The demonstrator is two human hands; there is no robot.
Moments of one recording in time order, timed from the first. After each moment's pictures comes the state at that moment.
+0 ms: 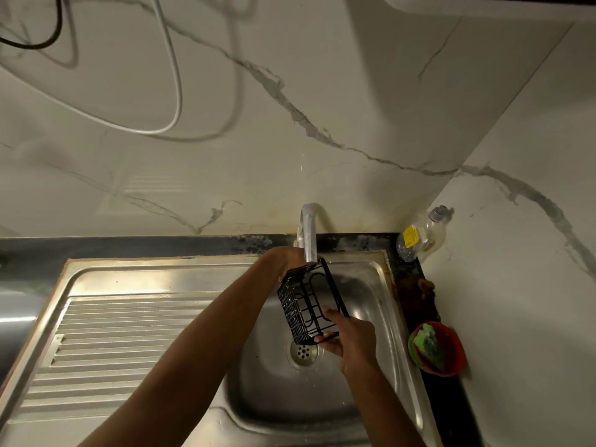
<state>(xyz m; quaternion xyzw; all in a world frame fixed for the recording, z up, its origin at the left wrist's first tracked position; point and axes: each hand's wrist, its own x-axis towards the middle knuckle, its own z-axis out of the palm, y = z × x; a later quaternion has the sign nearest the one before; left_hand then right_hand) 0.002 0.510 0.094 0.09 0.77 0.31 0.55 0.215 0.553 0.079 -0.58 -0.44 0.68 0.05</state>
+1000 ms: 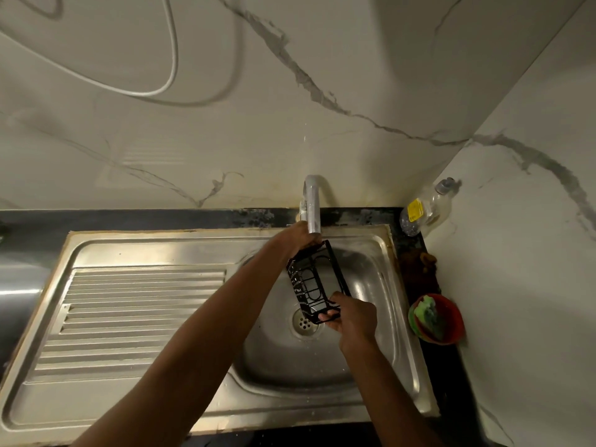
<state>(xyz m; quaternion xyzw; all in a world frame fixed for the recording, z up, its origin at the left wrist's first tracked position) 0.027 0.513 0.074 0.06 0.78 0.44 0.45 0.226 0.543 0.063 -0.60 -0.45 0.66 0.07</state>
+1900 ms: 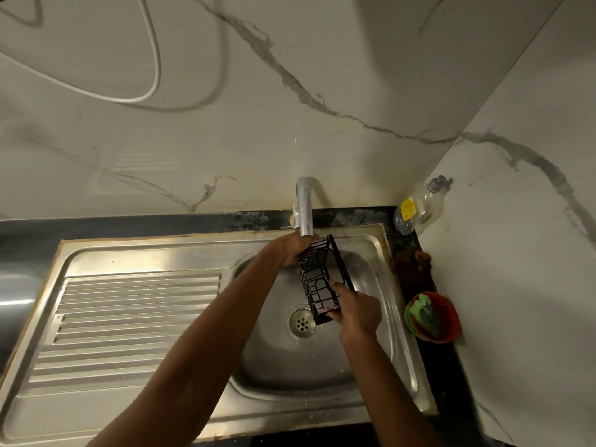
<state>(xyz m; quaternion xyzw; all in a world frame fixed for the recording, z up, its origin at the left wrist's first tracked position) 0.035 0.520 0.064 -0.02 0.71 0.48 0.52 0.218 0.557 0.066 -0.61 -0.47 0.63 0.11</state>
